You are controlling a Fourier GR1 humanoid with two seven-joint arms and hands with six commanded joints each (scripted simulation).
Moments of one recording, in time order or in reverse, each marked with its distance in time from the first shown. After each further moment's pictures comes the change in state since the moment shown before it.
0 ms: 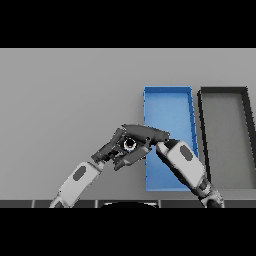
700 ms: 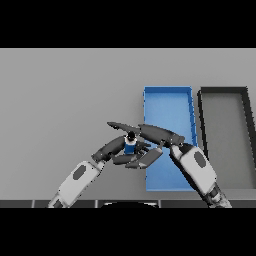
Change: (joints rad) left arm -0.017 0.023 -0.022 0.010 0.034 0.019 -0.006; right arm 0.103 -0.083 -0.054 -0.096 0.042 -0.015 0.060
